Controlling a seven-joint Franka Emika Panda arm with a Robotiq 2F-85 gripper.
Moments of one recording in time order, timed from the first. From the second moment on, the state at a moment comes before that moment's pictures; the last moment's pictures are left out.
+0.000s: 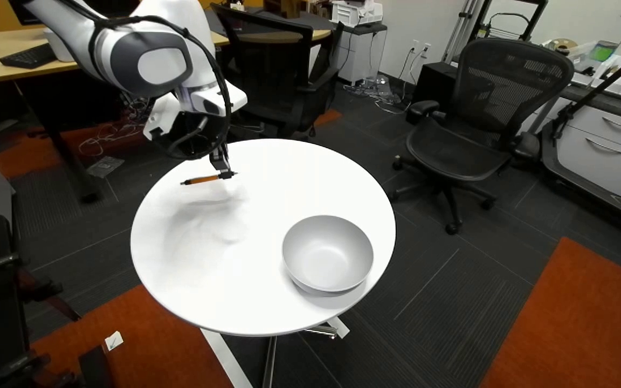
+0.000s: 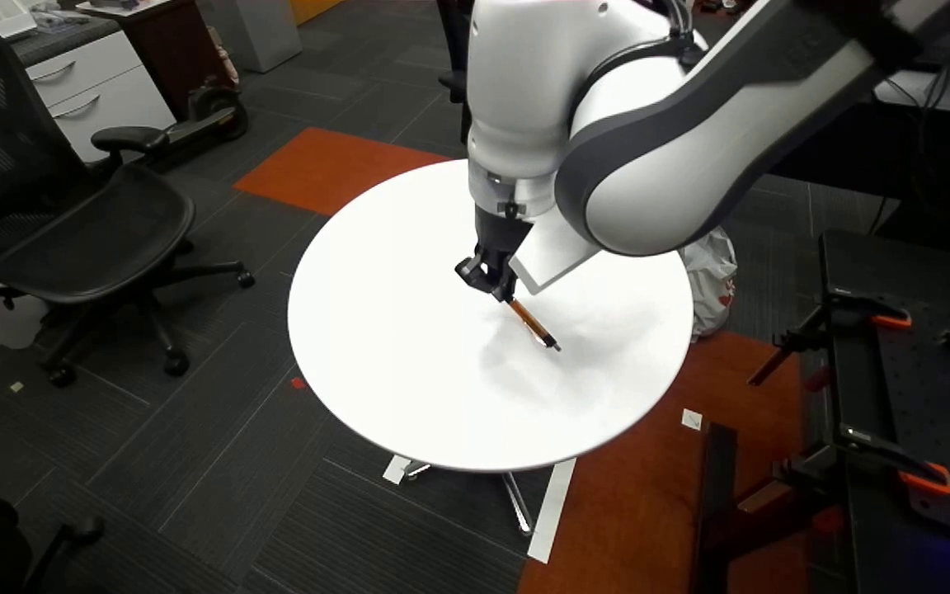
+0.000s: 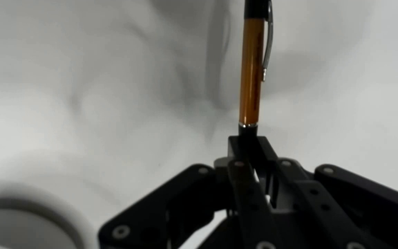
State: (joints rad) arm 0.28 0.51 -0.17 -2.08 -0.04 2.67 0.67
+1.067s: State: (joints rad) arm 0.17 0.39 -0.36 -1.92 -0.31 2.52 1.03
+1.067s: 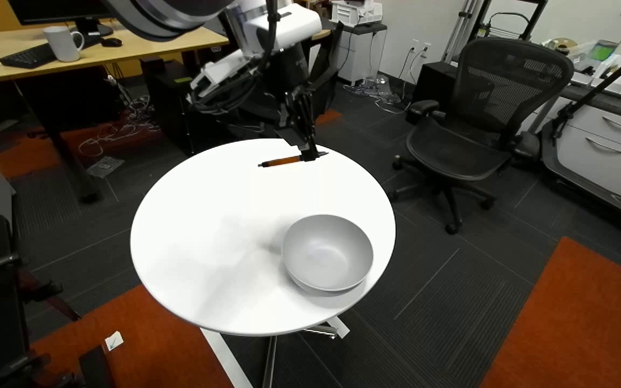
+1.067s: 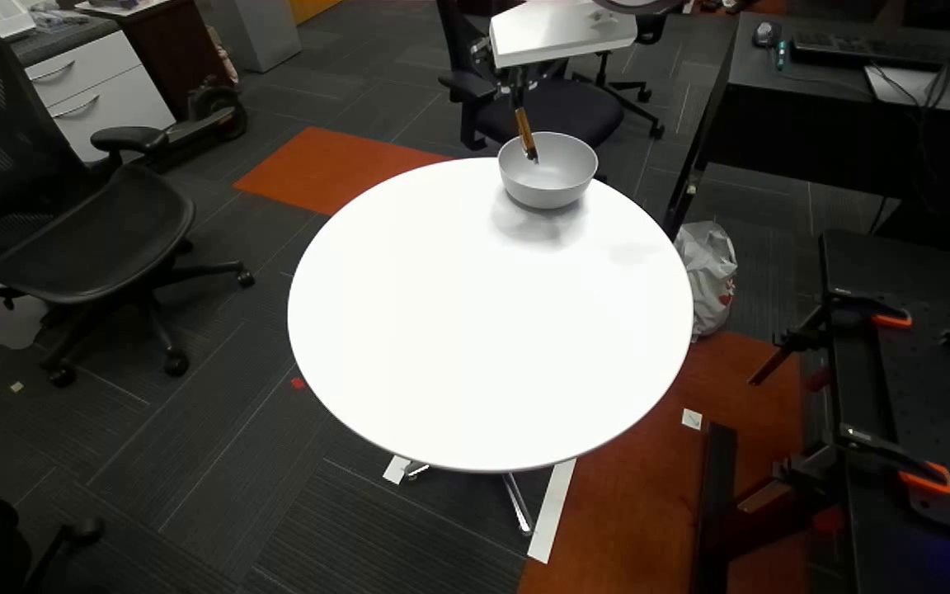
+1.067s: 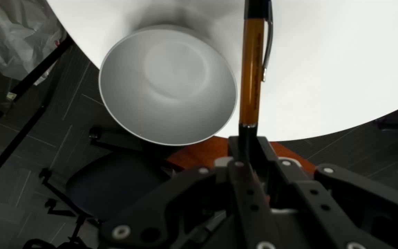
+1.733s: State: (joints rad) arm 0.02 0.55 -0.34 -1.72 -0.27 2.44 1.03
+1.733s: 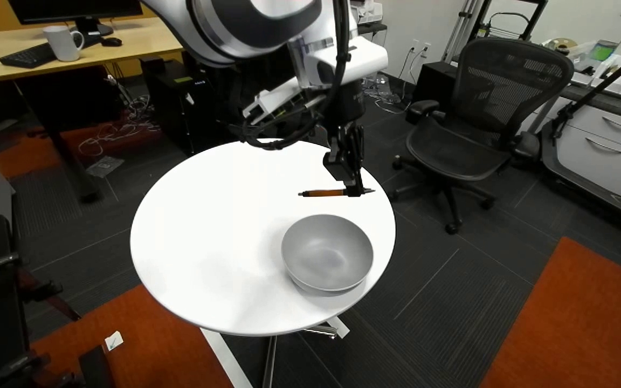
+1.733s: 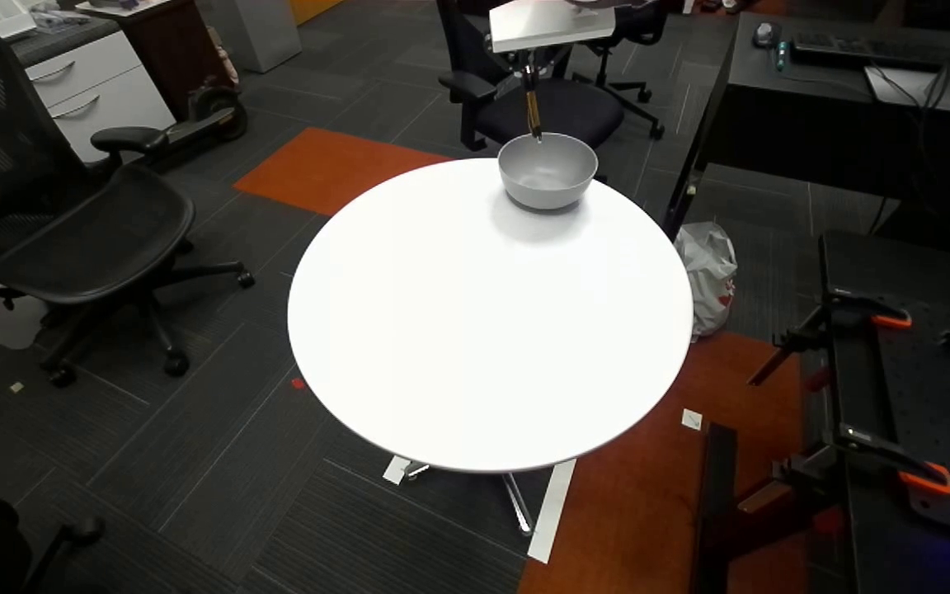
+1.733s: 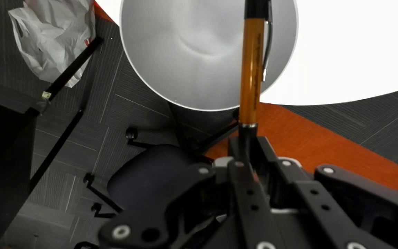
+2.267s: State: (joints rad) arm -0.05 0.67 -0.31 -1.64 -0.19 2.44 1.00
